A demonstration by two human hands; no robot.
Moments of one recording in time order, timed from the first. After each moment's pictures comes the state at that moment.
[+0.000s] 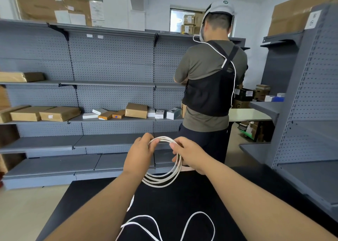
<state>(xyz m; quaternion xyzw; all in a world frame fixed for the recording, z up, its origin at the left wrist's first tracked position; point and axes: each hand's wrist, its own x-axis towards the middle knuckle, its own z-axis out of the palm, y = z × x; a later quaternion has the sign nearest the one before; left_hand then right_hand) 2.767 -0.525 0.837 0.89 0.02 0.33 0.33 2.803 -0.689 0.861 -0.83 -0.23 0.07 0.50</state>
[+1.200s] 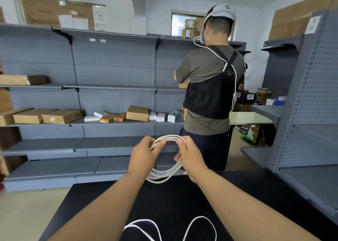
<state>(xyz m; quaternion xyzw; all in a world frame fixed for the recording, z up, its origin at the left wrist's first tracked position) 2.768 -0.531 0.842 0.84 0.05 0.33 0.43 2.801 -0.674 0.847 -0.78 -0.17 -0.07 0.60</state>
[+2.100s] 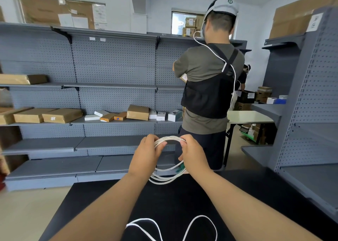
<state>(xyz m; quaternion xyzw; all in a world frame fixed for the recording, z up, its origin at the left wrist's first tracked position) 2.767 -0.535 0.843 0.89 0.02 0.33 0.33 2.806 -0.680 0.847 -0.87 -0.21 -0.18 0.42</state>
